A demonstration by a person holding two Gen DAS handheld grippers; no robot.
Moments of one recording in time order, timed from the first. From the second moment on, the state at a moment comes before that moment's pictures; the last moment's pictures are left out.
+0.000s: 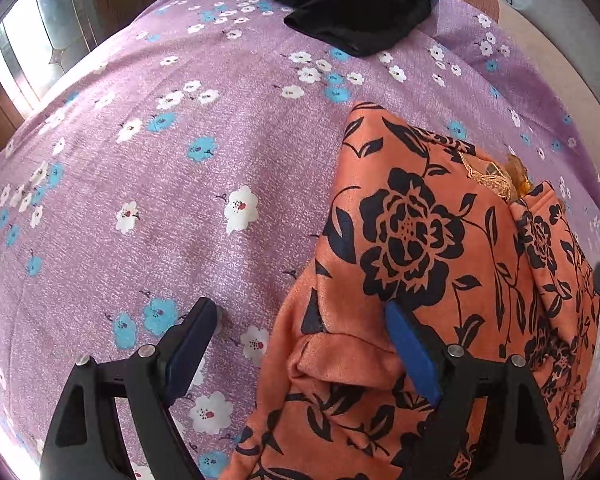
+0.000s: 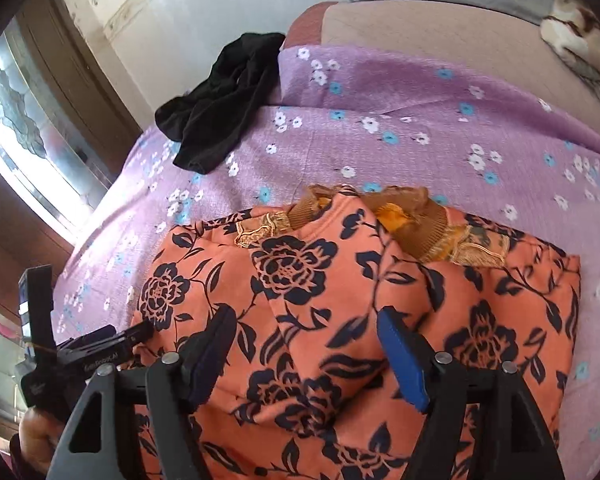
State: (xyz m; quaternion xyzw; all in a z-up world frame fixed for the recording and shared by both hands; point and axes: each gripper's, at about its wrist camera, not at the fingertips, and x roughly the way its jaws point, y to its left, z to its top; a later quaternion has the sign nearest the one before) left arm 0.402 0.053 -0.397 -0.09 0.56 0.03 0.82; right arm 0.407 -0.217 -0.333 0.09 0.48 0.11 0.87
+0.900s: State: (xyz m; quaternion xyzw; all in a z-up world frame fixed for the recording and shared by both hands) left arm 0.390 0.043 -0.391 -0.02 0.54 0.02 0.84; right arm 0.367 -0.326 -0.298 0.24 0.42 -0.03 0.87
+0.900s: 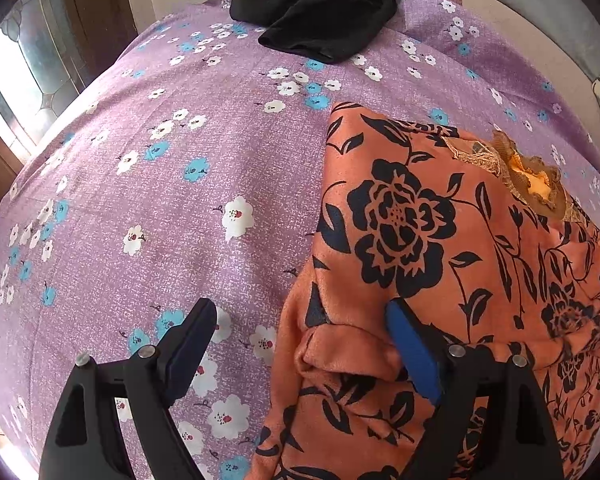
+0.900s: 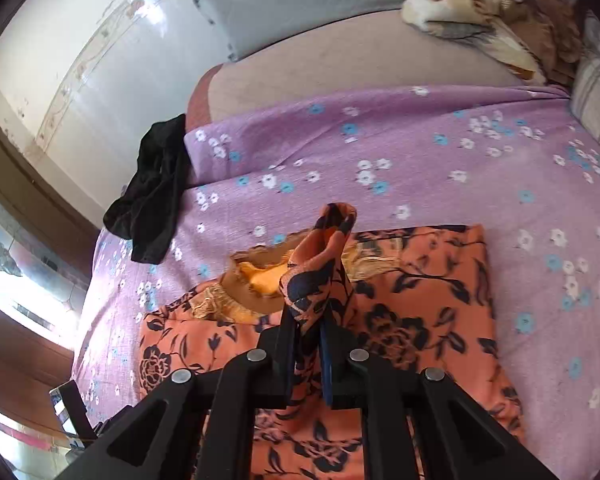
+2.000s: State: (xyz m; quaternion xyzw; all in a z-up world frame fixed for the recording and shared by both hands) left arm 0.339 -0.082 -0.308 0.08 0.38 -0.02 0.92; right arm 0.323 -0.361 -0.324 0.23 0.41 0.06 0.88
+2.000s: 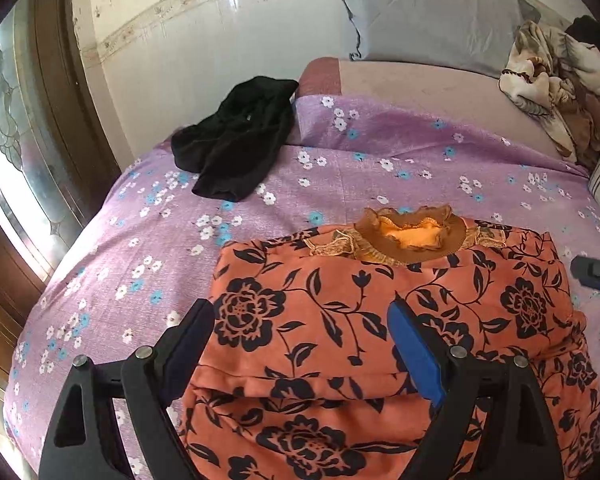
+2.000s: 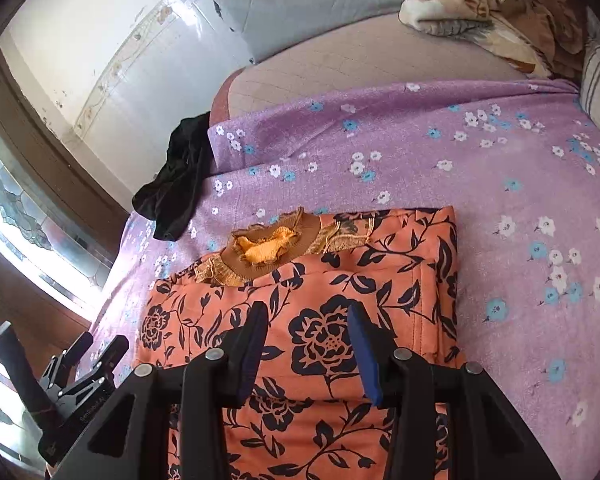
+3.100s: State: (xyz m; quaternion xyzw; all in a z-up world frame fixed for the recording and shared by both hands) left arm 0.185 -0.036 -0.174 0.05 0.28 -0.06 0.96; right arm 0.114 -0.358 -0.178 0.19 0.30 0.07 0.93
